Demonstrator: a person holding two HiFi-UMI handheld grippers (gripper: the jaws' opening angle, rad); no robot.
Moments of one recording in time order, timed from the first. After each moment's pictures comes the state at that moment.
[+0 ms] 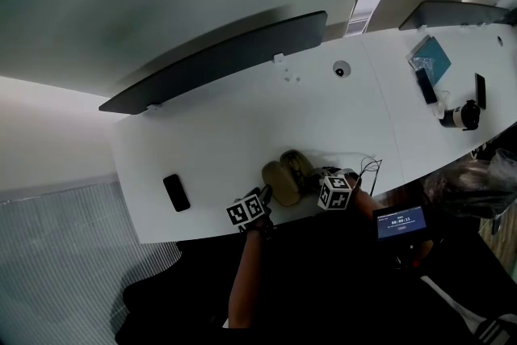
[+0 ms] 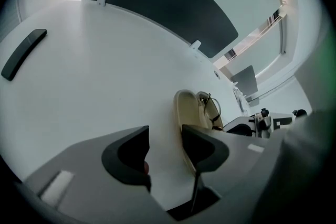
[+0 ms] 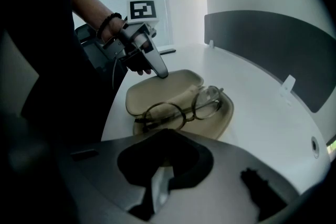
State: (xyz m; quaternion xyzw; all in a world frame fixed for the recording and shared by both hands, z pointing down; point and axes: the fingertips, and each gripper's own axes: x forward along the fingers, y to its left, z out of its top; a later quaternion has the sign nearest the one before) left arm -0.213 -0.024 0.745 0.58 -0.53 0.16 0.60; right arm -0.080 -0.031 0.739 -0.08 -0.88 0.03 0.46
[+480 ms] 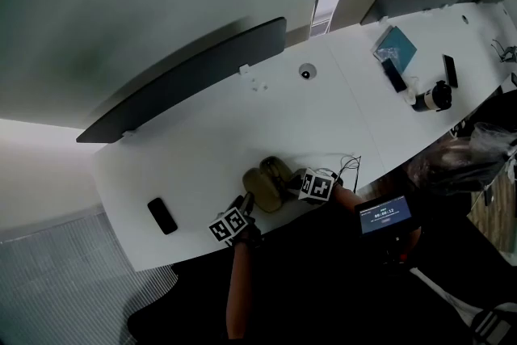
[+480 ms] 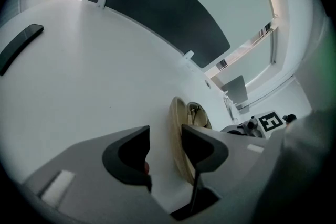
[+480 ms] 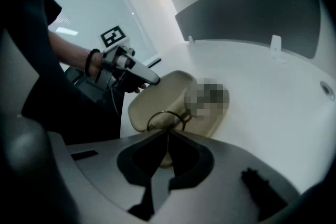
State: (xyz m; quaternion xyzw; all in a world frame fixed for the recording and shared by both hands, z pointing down) left arm -0.213 -0.037 0.729 0.60 -0.53 0.10 0.58; right arm -0.085 -0.035 0.727 -0.04 -0.88 0.21 0.43
